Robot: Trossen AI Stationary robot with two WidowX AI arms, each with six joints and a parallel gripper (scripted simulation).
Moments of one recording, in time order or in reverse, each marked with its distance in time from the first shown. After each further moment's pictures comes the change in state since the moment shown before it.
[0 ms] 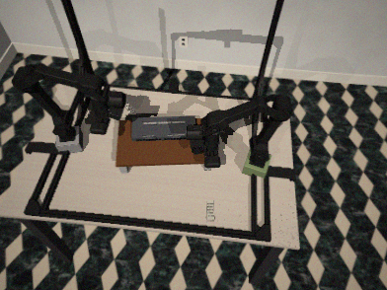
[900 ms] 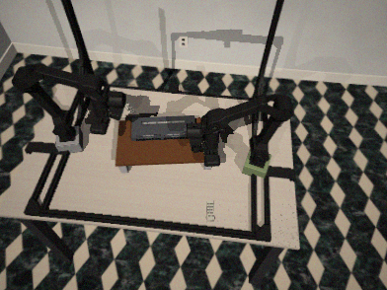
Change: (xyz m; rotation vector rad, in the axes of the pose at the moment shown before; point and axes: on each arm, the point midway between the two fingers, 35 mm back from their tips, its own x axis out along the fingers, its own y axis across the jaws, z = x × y) left arm -0.010 -0.002 0.003 0.001 -0.009 -0.011; right arm 0.000 0.000 0.000 0.000 0.000 0.000
